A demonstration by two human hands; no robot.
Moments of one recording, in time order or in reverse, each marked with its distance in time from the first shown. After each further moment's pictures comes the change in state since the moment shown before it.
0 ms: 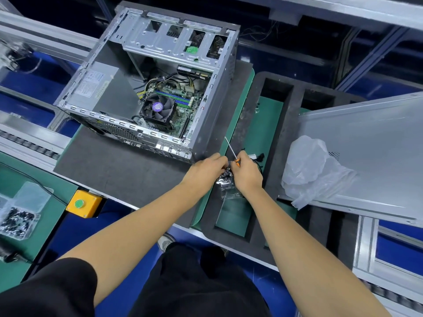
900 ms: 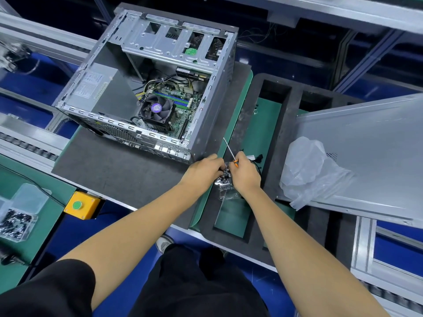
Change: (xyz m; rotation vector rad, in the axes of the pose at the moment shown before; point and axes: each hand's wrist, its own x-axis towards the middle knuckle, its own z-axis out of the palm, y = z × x) left_hand 0.003 -0.005 0.001 -0.052 -0.008 -0.033; right_hand 0.000 -0.005 -0.002 -0.057 -0.022 -0.030
